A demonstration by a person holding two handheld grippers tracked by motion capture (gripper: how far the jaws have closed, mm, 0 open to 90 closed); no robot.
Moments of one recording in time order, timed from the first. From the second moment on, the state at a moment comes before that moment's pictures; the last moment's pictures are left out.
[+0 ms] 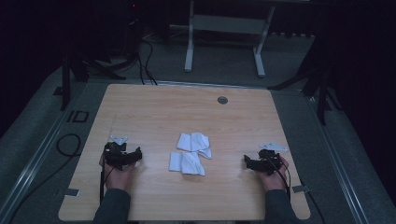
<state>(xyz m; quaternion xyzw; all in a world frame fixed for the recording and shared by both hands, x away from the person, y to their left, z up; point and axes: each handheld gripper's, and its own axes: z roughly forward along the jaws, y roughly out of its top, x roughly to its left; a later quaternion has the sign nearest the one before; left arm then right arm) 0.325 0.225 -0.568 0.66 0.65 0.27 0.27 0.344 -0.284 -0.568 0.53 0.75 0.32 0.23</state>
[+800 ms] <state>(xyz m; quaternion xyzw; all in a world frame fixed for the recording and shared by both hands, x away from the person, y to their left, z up) 0.319 0.232 -0.560 0.67 0.65 0.26 0.27 0.343 -0.284 -0.568 0.53 0.75 0.32 0.22</state>
